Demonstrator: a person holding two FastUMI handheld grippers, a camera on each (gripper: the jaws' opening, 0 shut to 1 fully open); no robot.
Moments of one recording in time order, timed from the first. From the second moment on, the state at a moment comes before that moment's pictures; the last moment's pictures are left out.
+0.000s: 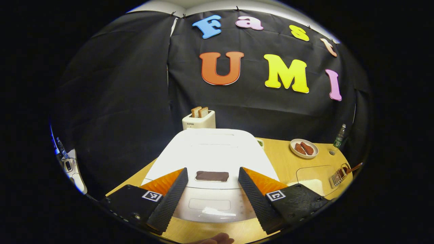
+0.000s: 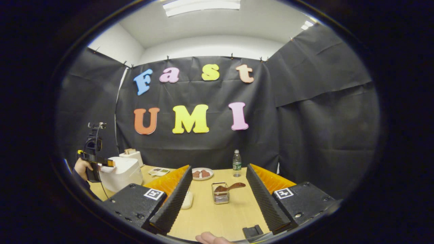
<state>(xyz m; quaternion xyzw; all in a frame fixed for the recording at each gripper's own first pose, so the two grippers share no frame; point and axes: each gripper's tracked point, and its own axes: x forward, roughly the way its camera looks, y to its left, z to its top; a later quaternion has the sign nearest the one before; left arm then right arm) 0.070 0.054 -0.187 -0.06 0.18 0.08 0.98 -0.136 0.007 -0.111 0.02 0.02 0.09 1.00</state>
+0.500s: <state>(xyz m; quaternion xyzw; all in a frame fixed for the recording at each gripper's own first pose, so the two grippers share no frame) -0.024 -0.001 -0.109 -0.04 0.10 0.03 0.99 -0.130 -0.014 -0.126 0.04 0.03 0.08 1.00</state>
